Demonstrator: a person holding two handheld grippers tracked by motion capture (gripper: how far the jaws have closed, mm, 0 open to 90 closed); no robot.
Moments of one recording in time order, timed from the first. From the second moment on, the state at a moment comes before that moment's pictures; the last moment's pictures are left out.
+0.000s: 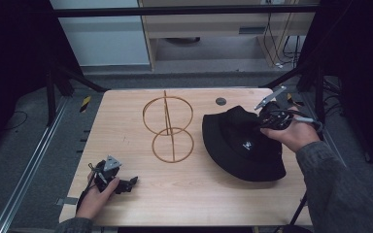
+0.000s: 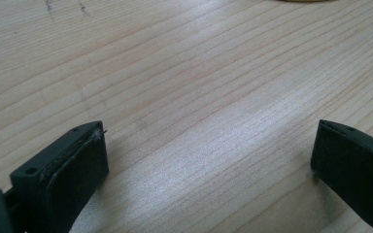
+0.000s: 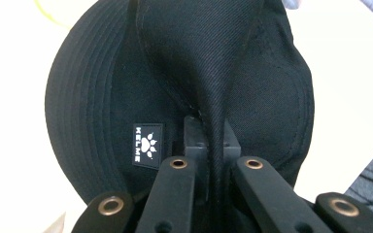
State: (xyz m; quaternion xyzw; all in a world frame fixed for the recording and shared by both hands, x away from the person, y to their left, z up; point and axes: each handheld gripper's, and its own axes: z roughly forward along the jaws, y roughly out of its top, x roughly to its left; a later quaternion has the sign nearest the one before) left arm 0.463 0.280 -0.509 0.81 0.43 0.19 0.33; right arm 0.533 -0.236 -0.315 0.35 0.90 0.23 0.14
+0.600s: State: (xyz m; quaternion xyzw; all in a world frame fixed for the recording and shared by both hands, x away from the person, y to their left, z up) left arm 0.463 0.280 -0.509 0.81 0.43 0.19 0.33; right arm 0.496 -0.261 -0.282 0.36 0.85 0.32 0.19
